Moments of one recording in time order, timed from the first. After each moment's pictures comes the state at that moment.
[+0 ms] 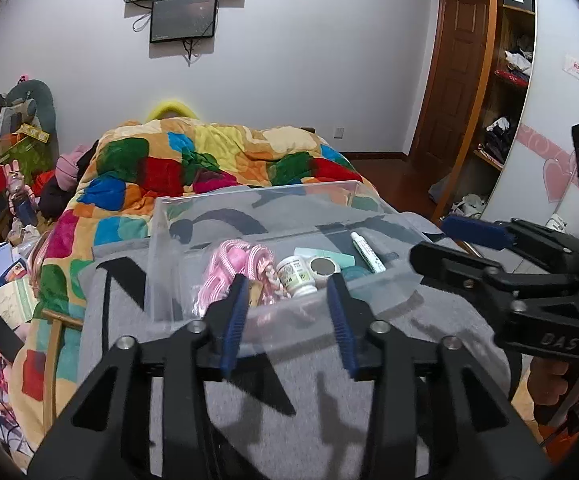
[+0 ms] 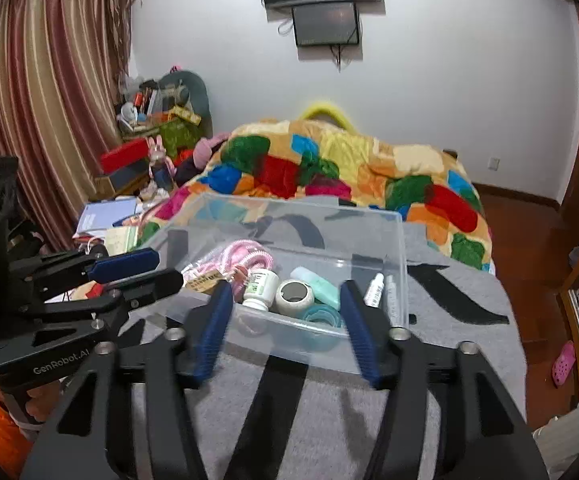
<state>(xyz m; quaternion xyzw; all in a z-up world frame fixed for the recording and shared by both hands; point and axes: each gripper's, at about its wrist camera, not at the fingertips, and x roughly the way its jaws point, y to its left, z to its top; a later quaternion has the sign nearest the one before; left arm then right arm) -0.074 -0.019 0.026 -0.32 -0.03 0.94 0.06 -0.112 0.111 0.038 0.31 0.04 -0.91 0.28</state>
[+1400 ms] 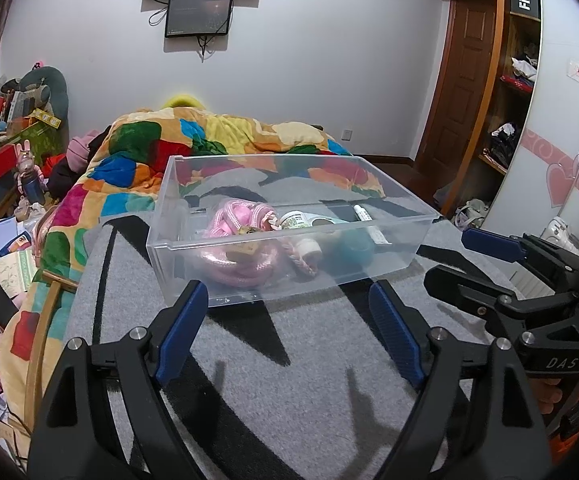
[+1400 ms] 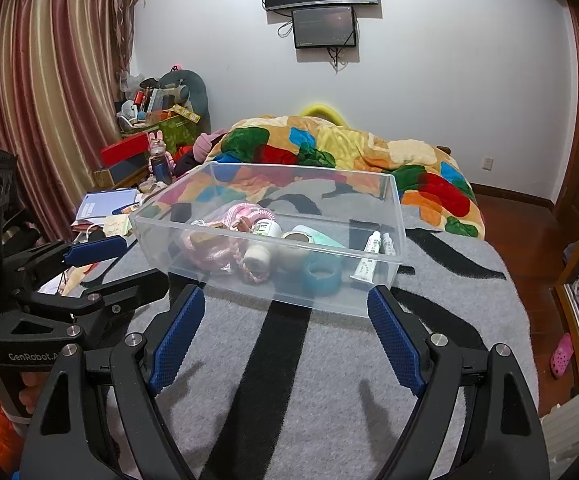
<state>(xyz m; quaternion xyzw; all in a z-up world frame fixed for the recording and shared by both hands) -0.039 -0.018 -0.004 -0.31 -0.05 0.95 0.05 -0.074 0.124 0.005 0.31 0.05 -0.91 0.27</state>
